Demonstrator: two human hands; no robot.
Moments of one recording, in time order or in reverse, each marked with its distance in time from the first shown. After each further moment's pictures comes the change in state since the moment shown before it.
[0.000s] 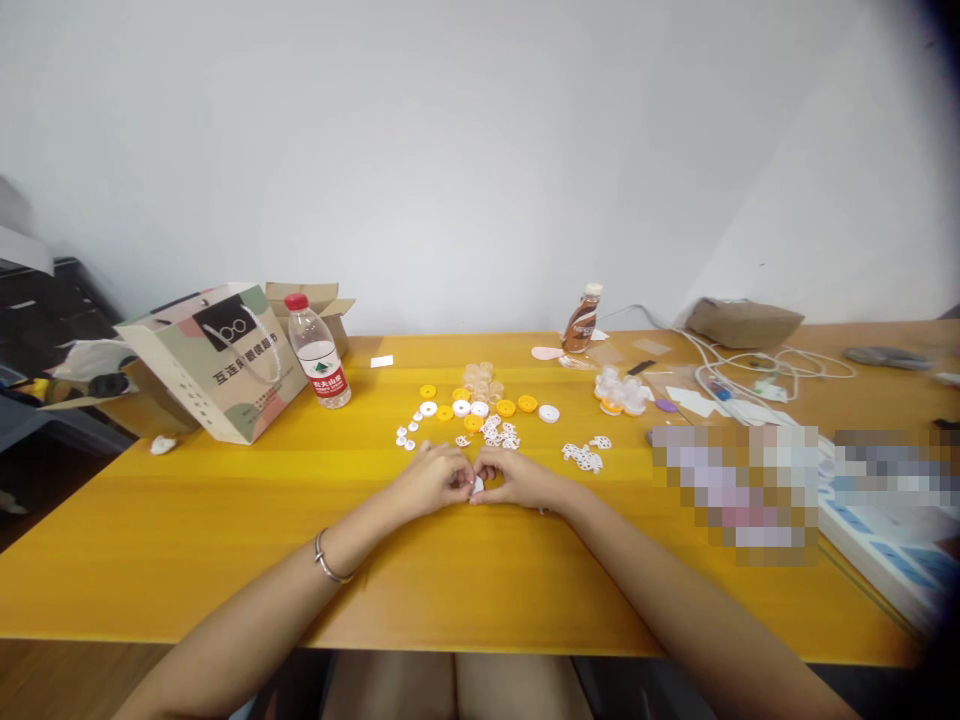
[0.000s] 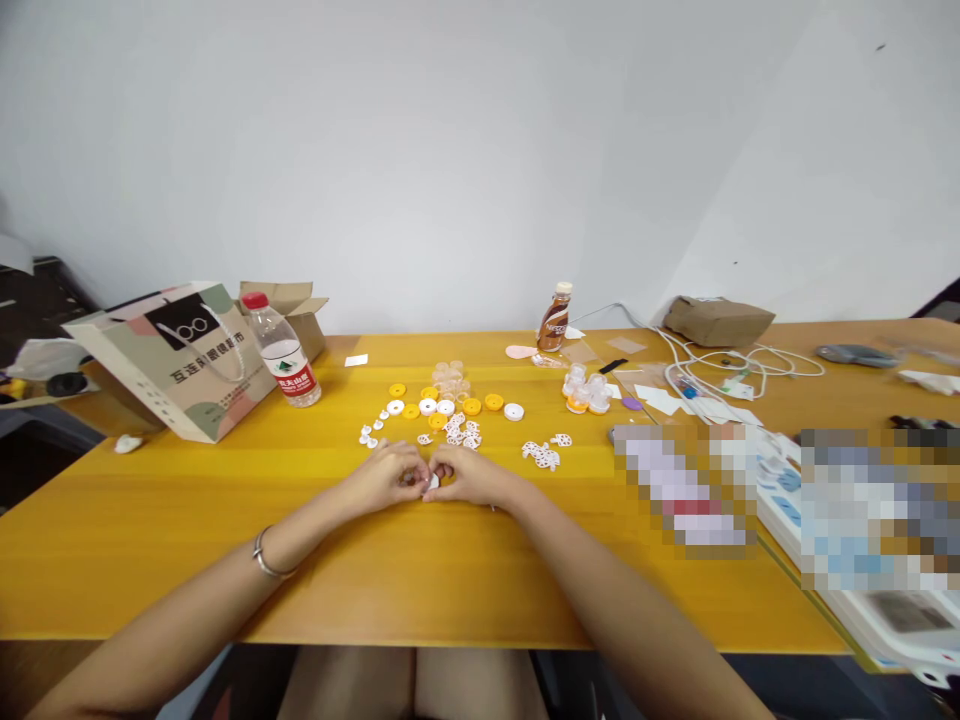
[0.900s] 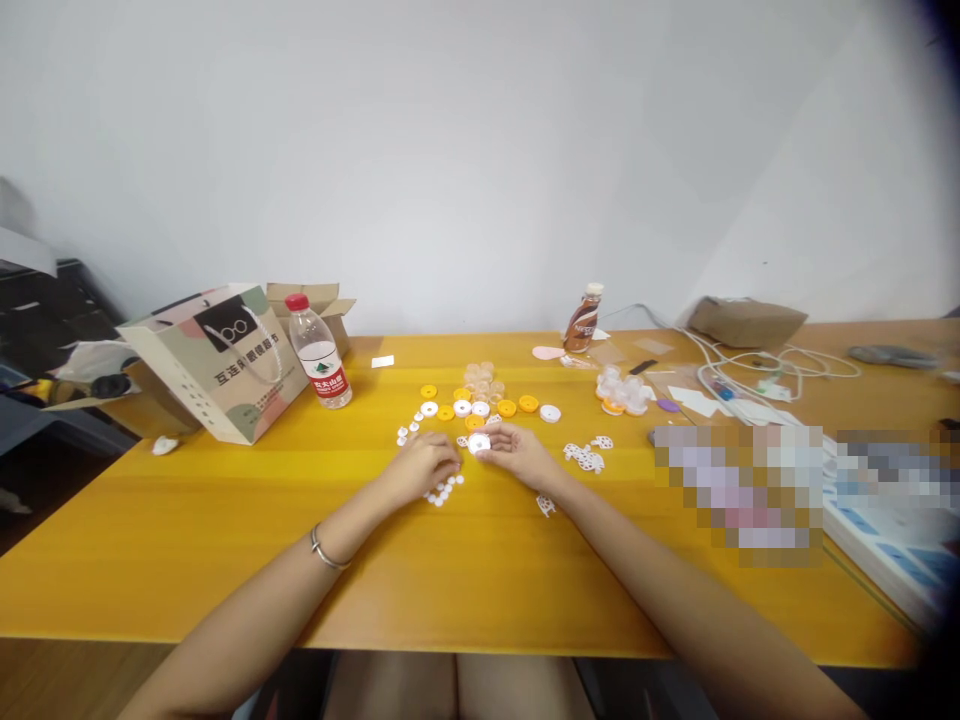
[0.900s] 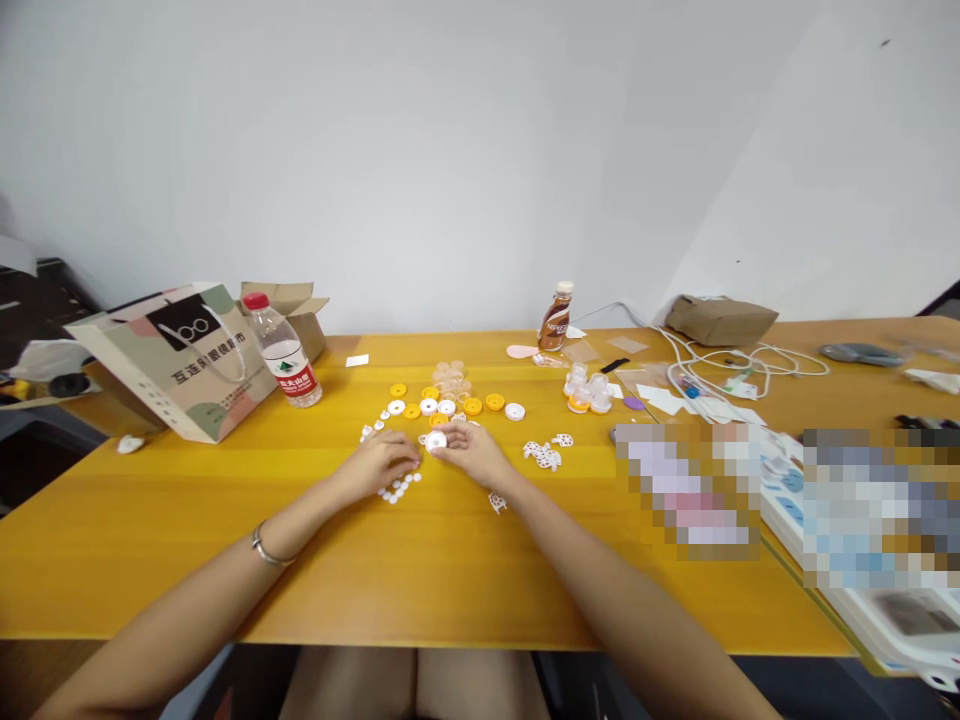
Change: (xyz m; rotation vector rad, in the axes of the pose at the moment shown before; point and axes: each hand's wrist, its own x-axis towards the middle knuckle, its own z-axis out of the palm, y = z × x) left_hand 0.002 -0.038 0.002 0.033 0.065 0.077; right_hand 0.011 0.002 0.002 0.702 0.430 0.334
